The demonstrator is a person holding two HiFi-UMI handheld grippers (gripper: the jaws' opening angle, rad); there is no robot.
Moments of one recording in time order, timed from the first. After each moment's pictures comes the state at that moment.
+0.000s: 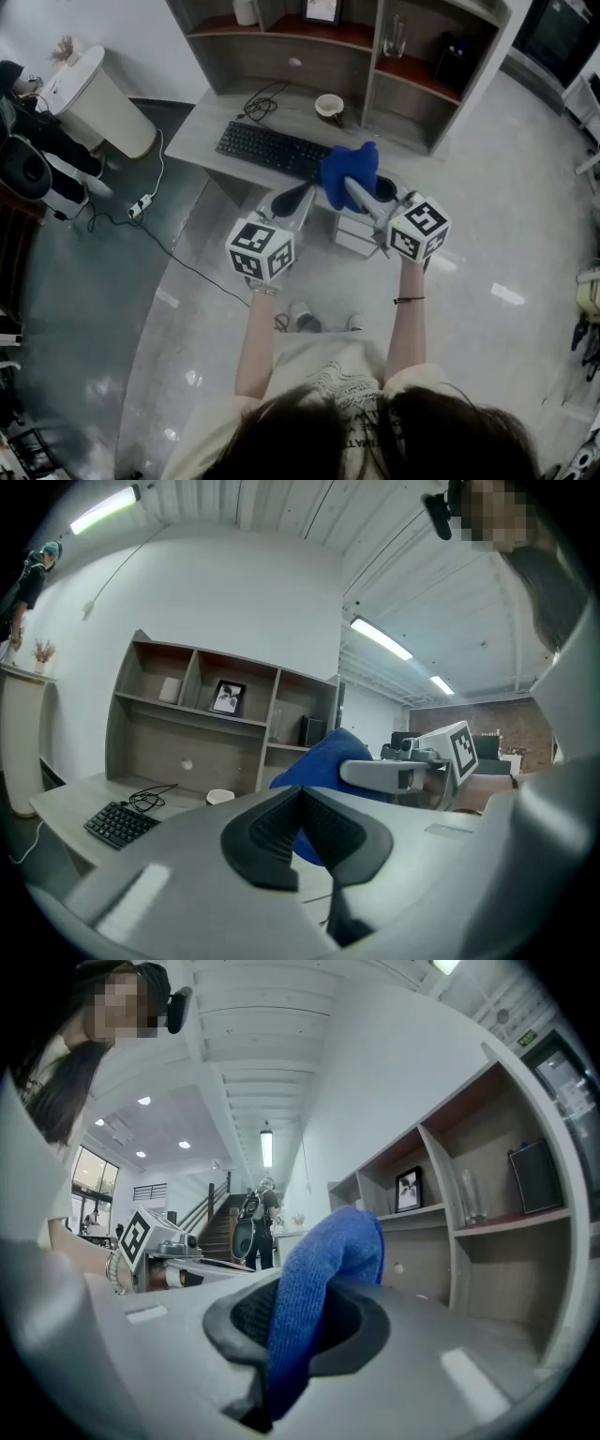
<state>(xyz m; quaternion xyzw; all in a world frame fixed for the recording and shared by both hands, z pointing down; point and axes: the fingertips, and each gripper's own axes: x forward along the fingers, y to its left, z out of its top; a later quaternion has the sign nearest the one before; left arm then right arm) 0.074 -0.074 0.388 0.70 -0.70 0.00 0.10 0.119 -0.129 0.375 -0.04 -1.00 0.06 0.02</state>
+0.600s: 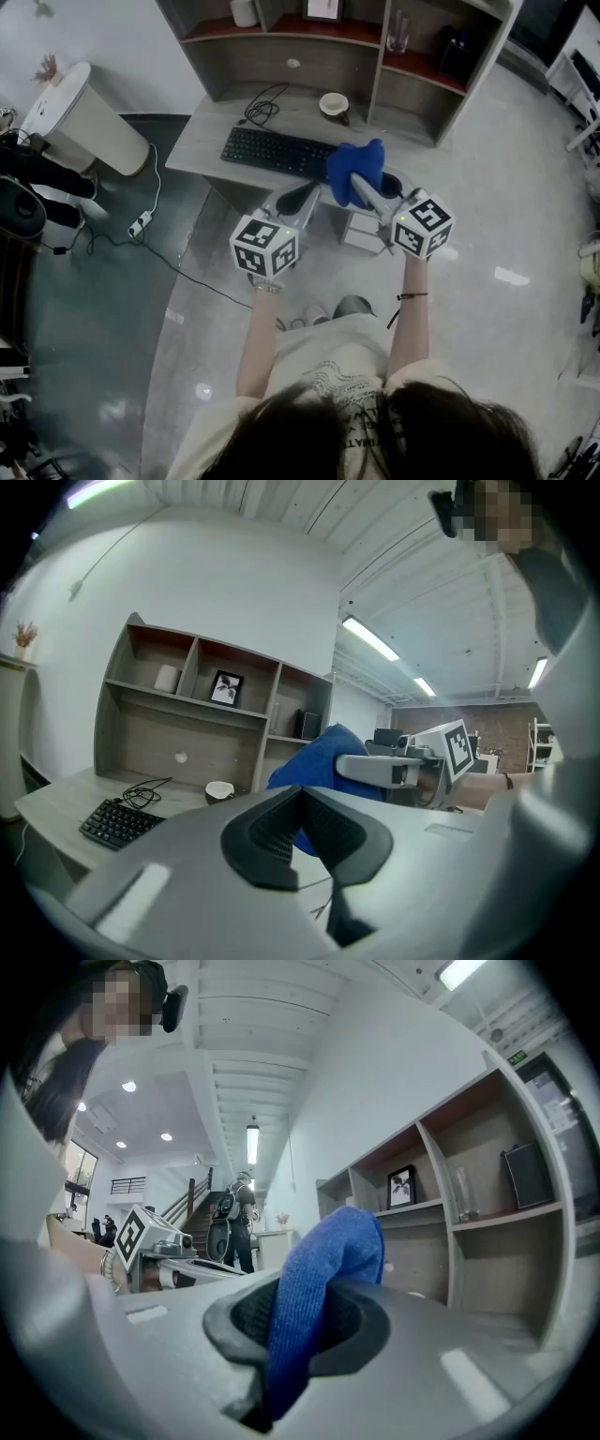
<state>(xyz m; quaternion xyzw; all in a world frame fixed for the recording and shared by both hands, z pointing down) 0.031 -0.051 0.406 0.75 -0.66 0.01 0.12 0.080 -0.109 0.388 0.02 -1.00 0.05 0.02</state>
